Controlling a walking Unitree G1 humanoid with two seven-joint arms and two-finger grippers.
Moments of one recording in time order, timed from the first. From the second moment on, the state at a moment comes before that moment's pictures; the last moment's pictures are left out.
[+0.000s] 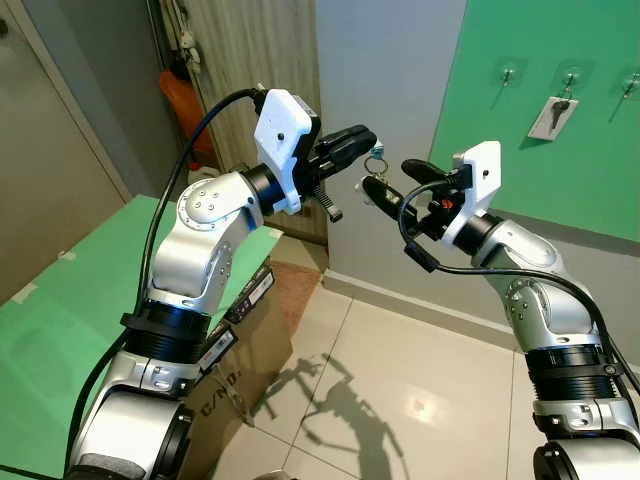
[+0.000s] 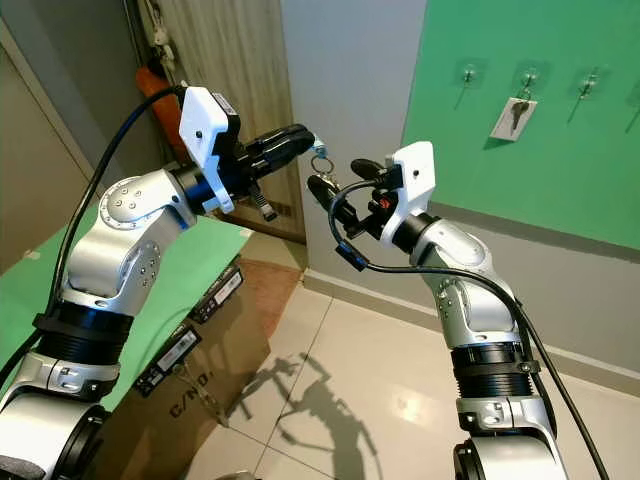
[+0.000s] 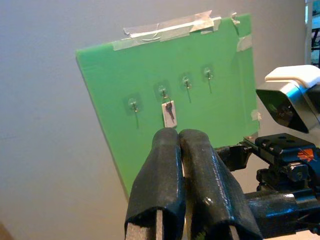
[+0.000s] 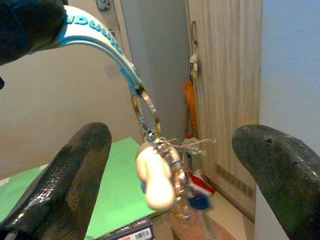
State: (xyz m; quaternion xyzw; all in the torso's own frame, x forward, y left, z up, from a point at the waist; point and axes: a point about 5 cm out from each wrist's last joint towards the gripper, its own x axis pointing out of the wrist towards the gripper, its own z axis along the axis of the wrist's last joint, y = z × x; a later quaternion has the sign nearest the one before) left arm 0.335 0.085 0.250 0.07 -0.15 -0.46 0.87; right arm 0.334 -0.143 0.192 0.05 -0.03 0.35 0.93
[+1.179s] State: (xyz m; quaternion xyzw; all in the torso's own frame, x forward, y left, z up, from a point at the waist) left arm 0.332 0.086 0.250 0.06 -0.15 -0.48 0.86; right arm 0.337 -0.138 0.198 0.08 -0.04 0.36 0.93
